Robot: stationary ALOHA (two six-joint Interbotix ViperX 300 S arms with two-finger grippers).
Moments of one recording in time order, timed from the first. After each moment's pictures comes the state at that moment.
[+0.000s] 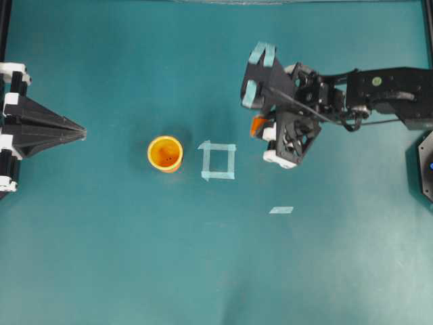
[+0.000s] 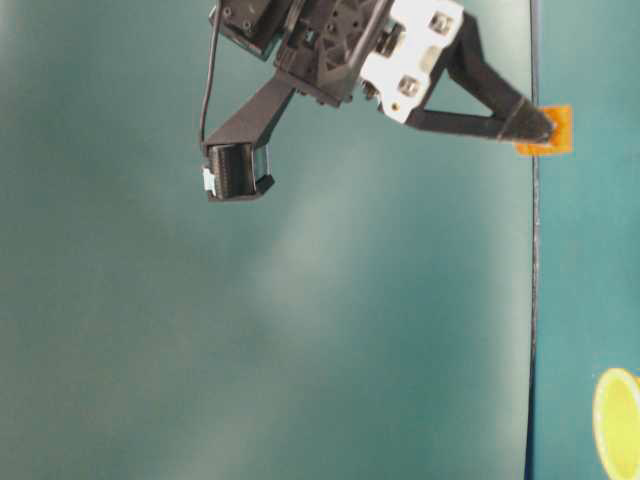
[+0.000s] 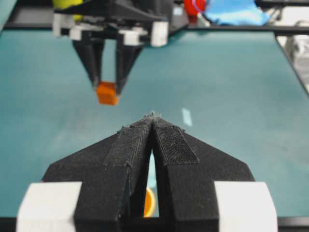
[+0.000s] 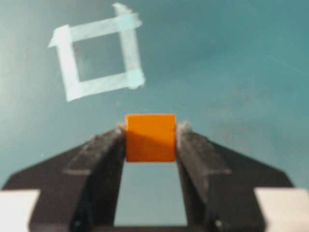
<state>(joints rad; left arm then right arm) -0.02 -0.97 1.16 0.01 -0.18 -0.01 -0.16 -0.07 0.59 0.00 0.43 0.16</state>
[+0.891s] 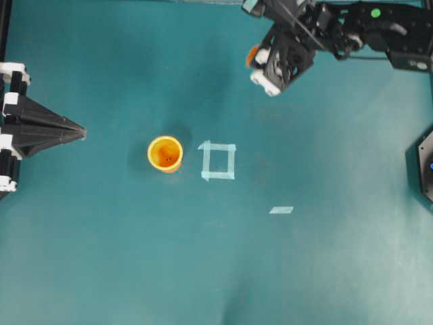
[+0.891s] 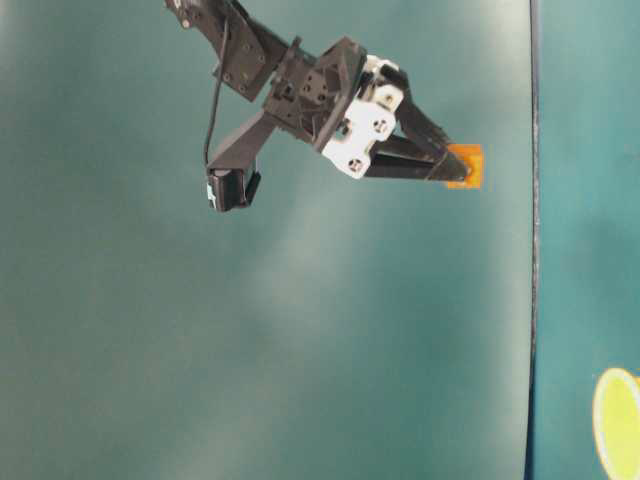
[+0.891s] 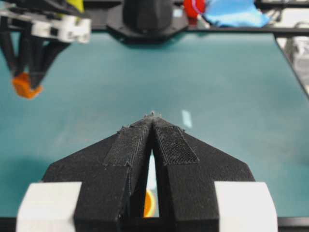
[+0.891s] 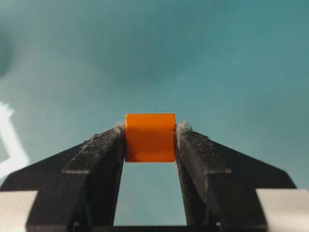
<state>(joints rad) -0.02 -0.97 1.16 0.01 -0.18 -0.01 -0.43 -0.02 0.46 -0.02 0.43 0.16</state>
